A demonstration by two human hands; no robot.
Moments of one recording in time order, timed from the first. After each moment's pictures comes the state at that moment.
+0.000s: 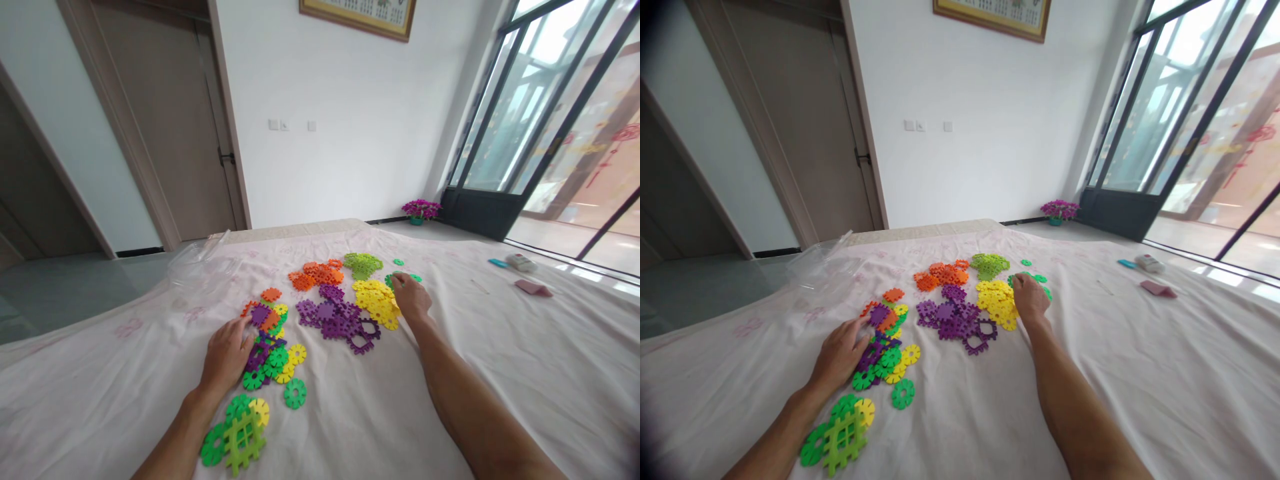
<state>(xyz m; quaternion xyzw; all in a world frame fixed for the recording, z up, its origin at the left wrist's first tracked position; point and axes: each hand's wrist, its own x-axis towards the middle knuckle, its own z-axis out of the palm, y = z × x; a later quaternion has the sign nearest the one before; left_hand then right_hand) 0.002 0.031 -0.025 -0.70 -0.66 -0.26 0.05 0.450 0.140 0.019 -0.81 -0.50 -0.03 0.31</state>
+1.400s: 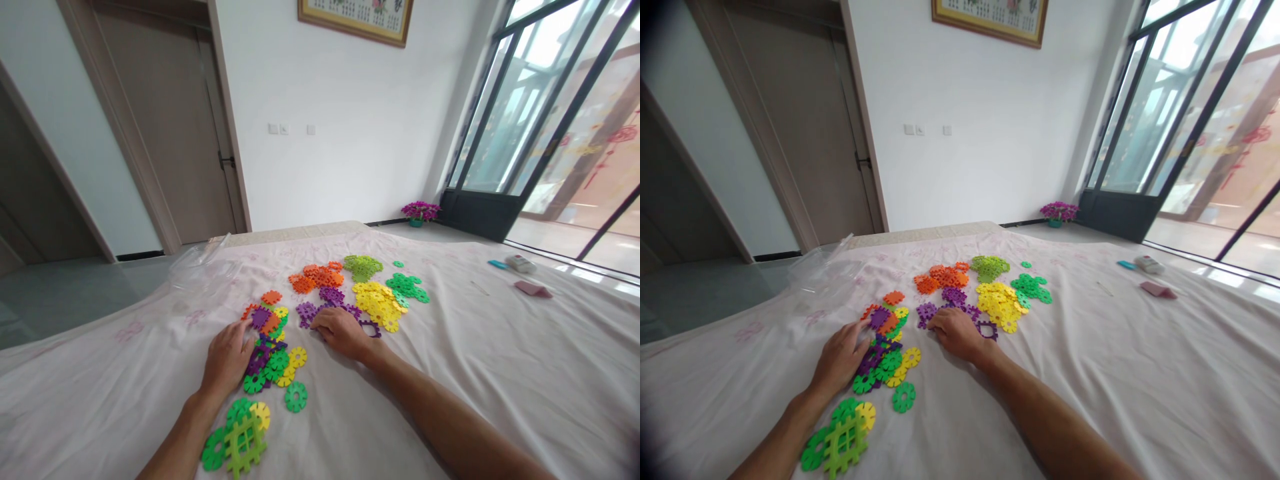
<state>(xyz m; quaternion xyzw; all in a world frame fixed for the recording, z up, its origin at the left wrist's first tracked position) 0.002 0.031 -0.025 -0.71 -0.66 -0.26 0.04 0.300 0.078 0.012 -0.31 -0.91 0.07 0.26</state>
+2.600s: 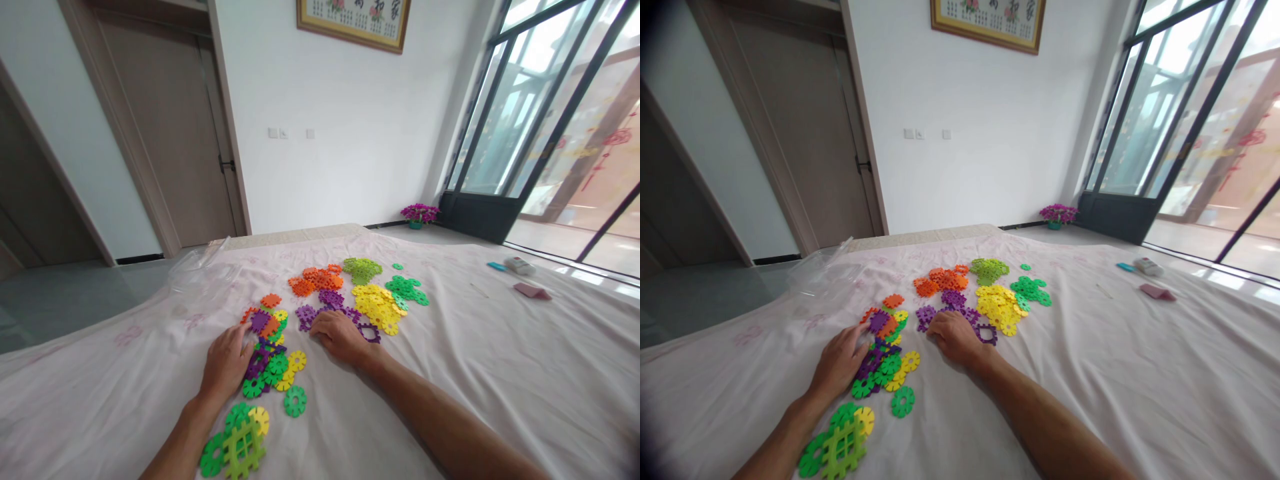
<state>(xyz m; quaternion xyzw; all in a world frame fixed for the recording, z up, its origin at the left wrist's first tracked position) 0.003 0.031 -0.023 -0.70 -0.67 -0.25 0.04 0.299 0.075 0.009 -0.30 -0.92 0.05 0.25</state>
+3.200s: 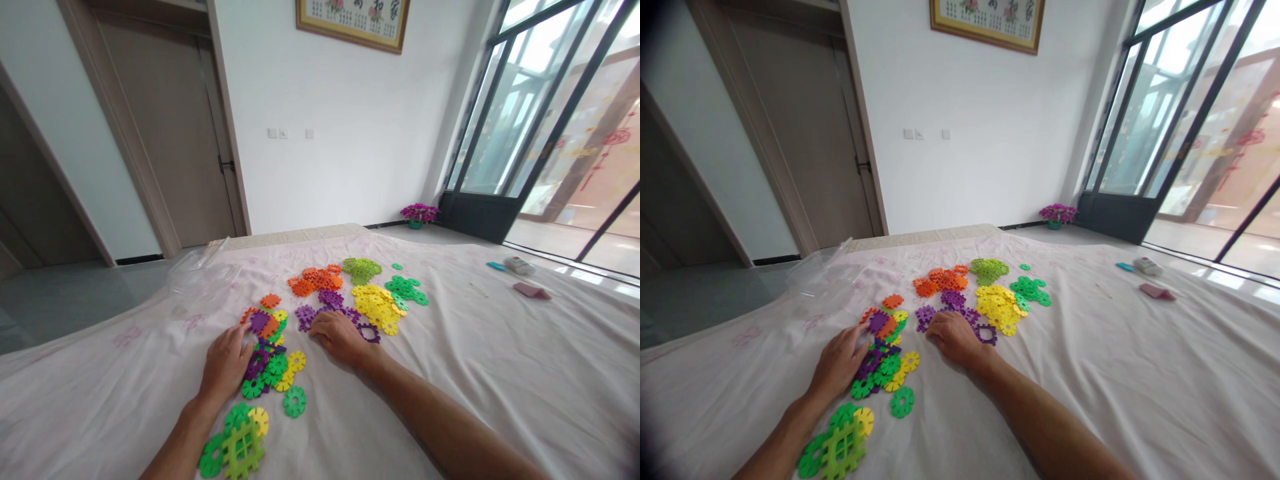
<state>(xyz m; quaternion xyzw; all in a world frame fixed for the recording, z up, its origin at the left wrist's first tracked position) 0.003 0.031 -0.024 -0.70 -0.66 -0.25 0.05 0.299 0.077 0.007 -0.30 -0.92 0.04 0.25</state>
